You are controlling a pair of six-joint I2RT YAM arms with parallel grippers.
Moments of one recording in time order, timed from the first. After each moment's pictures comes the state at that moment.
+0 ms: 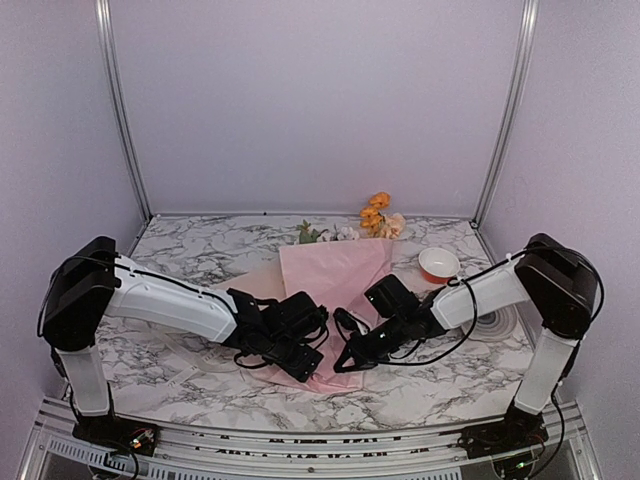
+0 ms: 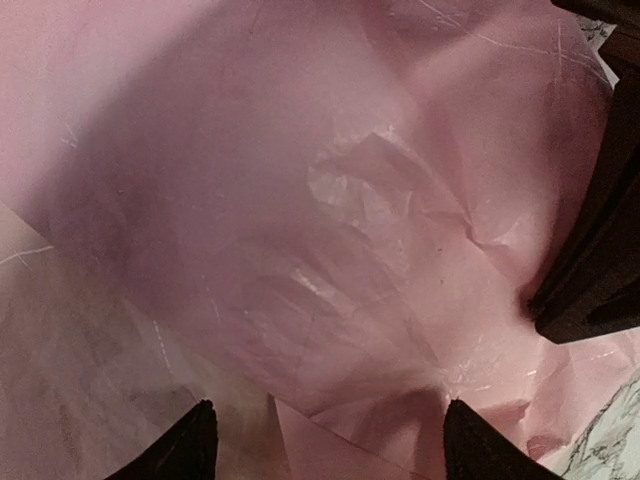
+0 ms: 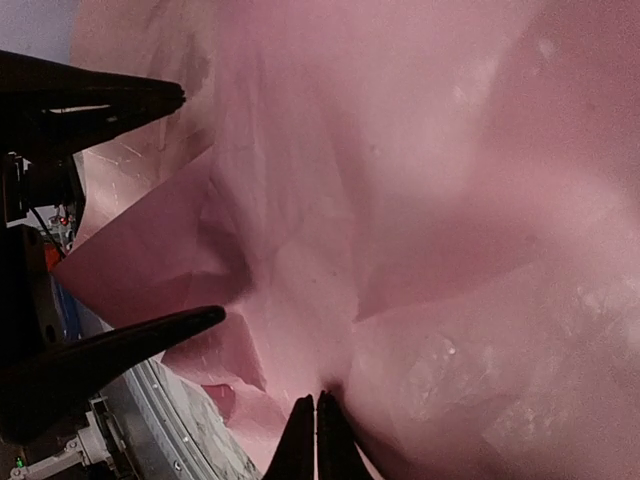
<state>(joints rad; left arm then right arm) -1.15 1.91 1.17 -0.39 -0.21 -0.38 0.81 1.80 0.82 -0.02 -0.62 0.55</state>
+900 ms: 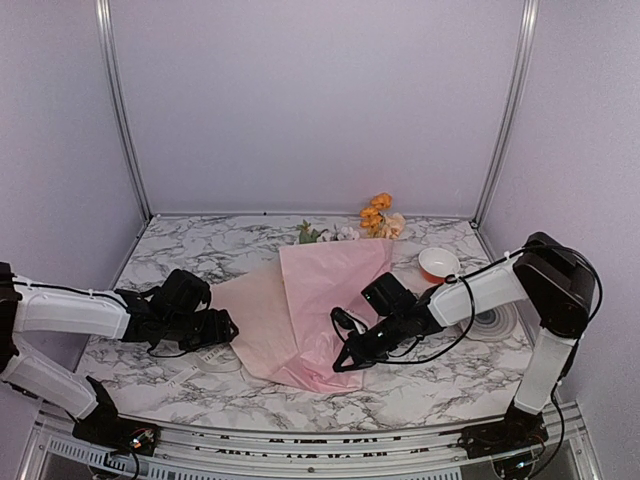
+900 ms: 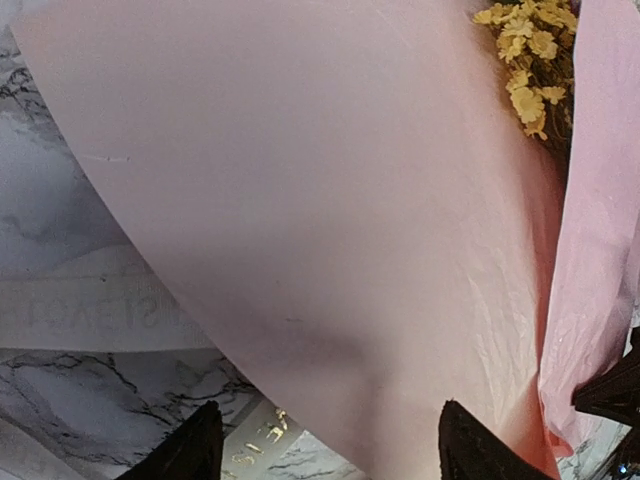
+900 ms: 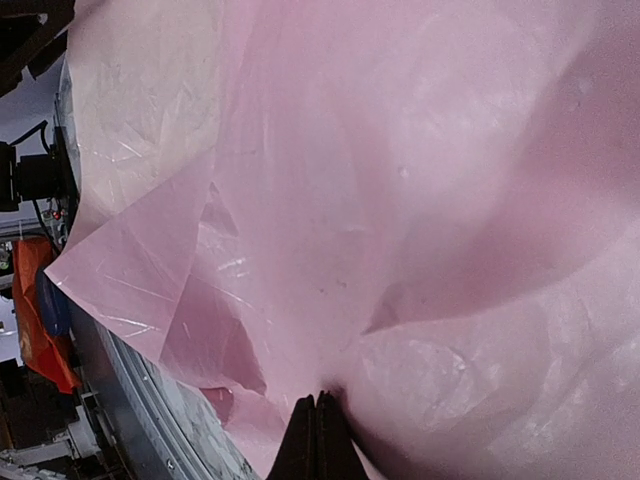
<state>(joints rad) -0.72 1.32 0.56 -0.17 -0.07 -0.84 0.81 1.81 0.86 -0.07 -0.61 0.51</state>
